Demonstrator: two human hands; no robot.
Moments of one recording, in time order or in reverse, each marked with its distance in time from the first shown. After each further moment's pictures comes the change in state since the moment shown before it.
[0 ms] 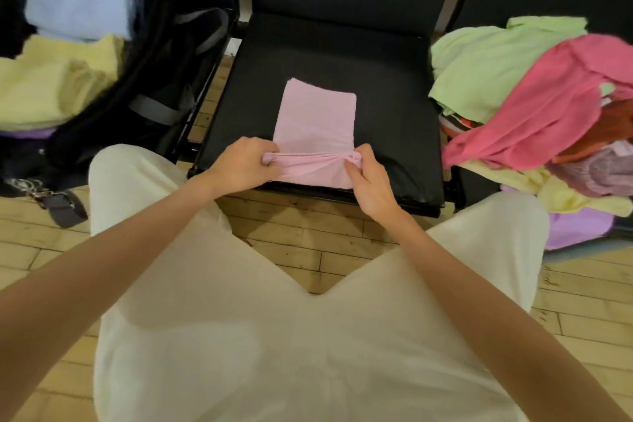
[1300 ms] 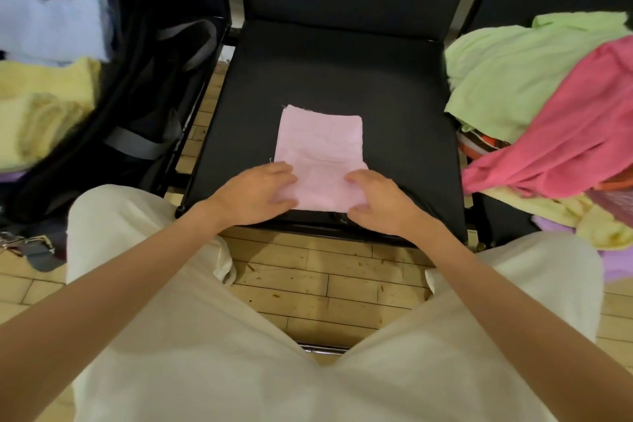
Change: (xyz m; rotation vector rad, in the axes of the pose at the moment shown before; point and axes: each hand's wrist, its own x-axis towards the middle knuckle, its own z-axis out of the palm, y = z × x) left_hand 0.048 -0.018 0.014 0.219 -0.193 0.173; right_hand 0.053 0.006 -0.021 -0.454 -0.401 0.017
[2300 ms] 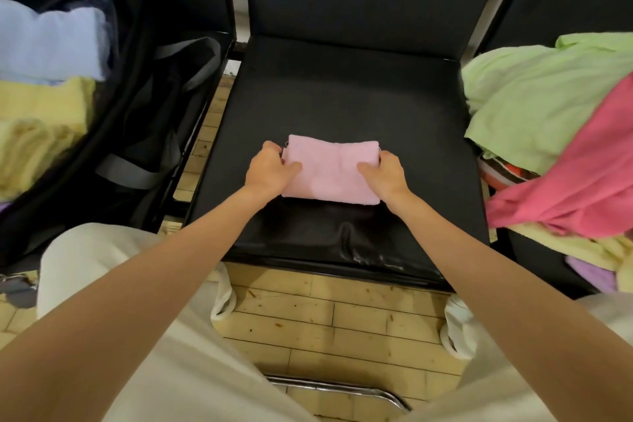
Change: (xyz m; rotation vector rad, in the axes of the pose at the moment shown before) left_hand 0.101 -0.030 0.000 -0.575 0.307 -0.698; right_hand 0.119 0.015 -0.007 0.614 0.329 0.470
